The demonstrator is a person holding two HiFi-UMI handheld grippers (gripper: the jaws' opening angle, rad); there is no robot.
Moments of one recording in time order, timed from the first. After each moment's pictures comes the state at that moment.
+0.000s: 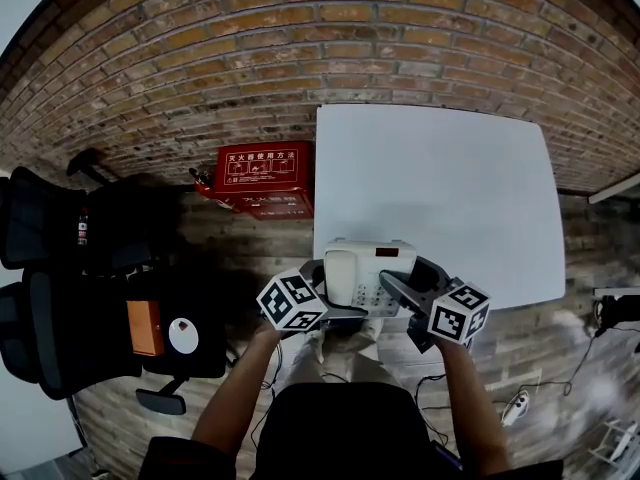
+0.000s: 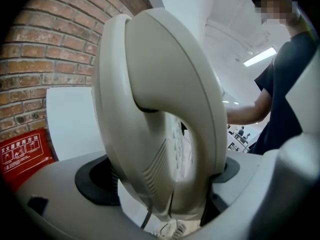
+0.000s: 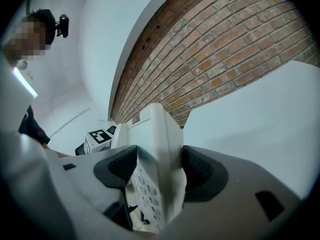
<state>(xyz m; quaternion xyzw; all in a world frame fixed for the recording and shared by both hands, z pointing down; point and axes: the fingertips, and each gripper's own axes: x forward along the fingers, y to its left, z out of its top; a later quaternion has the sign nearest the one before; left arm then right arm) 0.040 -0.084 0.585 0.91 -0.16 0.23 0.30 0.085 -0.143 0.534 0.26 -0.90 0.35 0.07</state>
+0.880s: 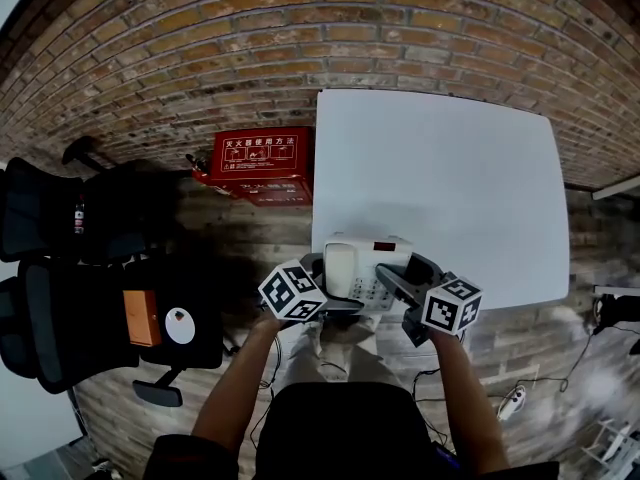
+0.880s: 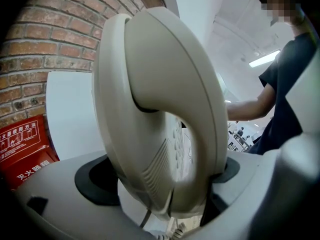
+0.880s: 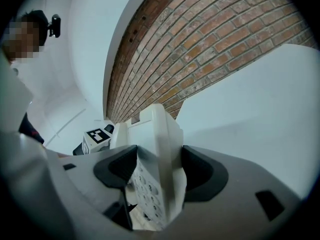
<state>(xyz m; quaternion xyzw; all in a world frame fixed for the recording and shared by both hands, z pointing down) 0.037 -0.087 0.632 0.90 -0.16 0.25 0.33 0.083 -0.149 0.585 0.26 -0.87 0.40 0.09</state>
